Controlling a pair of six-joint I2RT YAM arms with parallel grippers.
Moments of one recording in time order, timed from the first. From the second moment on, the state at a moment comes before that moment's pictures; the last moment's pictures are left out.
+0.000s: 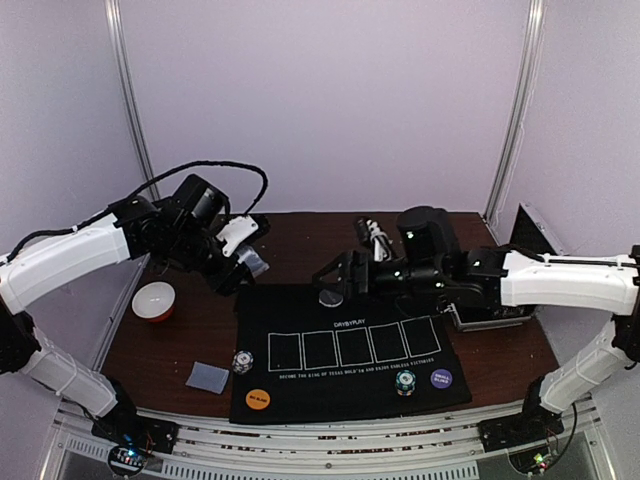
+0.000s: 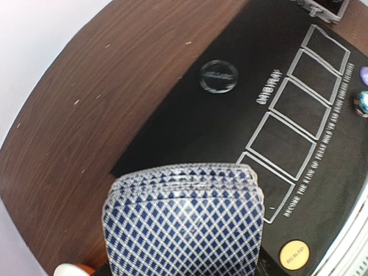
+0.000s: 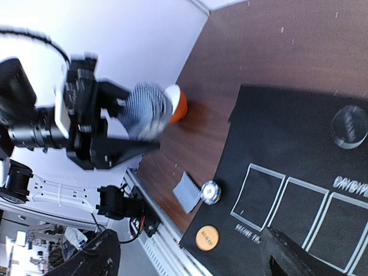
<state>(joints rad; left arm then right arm) -0.74 1.38 1.27 -0.82 -0.01 0.18 1.01 1.44 1.07 -0.07 -0.18 0.87</state>
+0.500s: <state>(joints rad) -0.99 1.43 1.38 -0.88 0.13 0.36 0.83 1.56 1.12 0.00 -0.57 0.68</state>
